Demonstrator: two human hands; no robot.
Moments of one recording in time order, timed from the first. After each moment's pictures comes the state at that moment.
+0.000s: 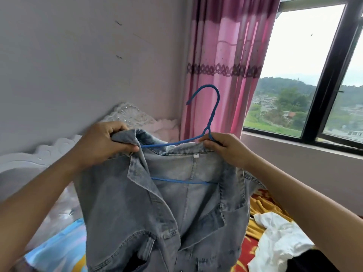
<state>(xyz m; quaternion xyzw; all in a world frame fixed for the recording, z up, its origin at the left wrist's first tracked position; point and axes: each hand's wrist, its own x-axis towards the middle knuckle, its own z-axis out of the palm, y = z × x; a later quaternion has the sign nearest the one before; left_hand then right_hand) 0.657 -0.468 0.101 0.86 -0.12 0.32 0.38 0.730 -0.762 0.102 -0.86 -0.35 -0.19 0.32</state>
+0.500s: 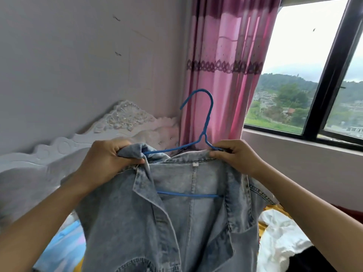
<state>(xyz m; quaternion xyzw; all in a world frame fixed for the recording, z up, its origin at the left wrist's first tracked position) 0.655 -0.474 0.072 0.85 -0.19 0.36 0.34 0.737 -0.776 0.081 -0.84 -0.37 -0.19 0.36</state>
